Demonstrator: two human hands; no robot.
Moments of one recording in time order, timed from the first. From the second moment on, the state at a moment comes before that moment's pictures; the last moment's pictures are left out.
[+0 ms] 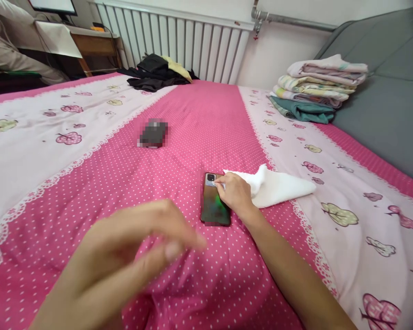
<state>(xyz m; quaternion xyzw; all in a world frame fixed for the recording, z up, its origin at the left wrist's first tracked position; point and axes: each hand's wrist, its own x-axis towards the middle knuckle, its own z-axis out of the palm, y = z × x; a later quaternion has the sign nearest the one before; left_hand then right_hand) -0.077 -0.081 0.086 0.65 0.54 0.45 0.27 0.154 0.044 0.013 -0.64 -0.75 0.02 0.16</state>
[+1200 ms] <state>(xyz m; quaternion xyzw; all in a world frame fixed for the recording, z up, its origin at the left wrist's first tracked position) -0.069 0.017 0.003 0.64 0.65 0.36 0.19 0.146 0.067 0.035 -0.58 -0.81 0.05 0.05</state>
